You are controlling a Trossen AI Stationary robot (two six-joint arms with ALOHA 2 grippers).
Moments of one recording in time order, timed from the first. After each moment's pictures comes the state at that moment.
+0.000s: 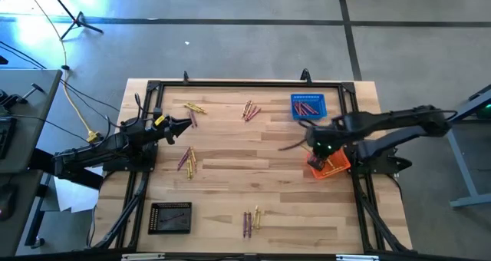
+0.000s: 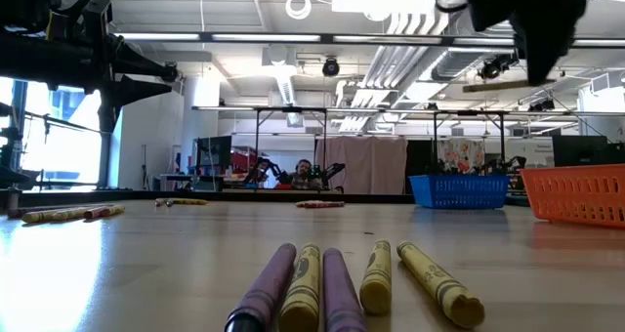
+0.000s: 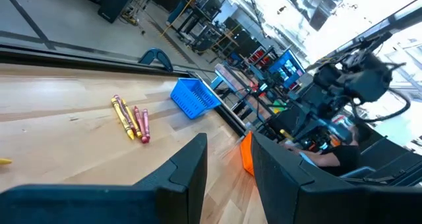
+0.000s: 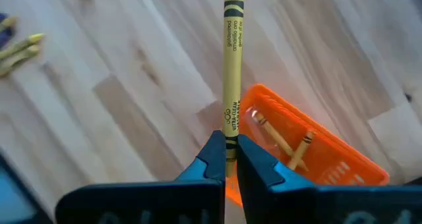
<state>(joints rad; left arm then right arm) 0.31 0.01 0.03 -0.02 -0.09 -0.72 0.11 1.15 1.03 -1.19 0.00 0.71</state>
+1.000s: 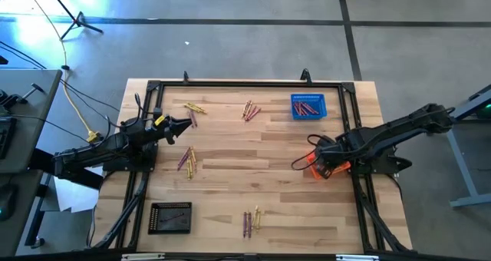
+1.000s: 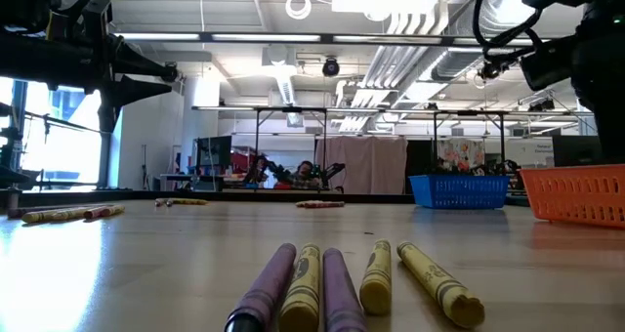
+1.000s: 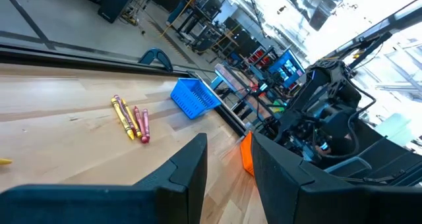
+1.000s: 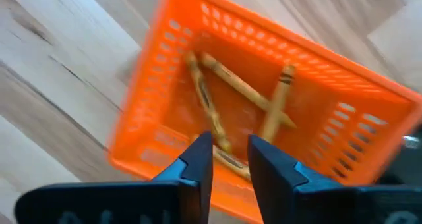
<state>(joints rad) 0.31 0.01 0.03 -0.02 -0.09 -0.72 0.26 1.04 0.68 -1.09 0.05 1.03</state>
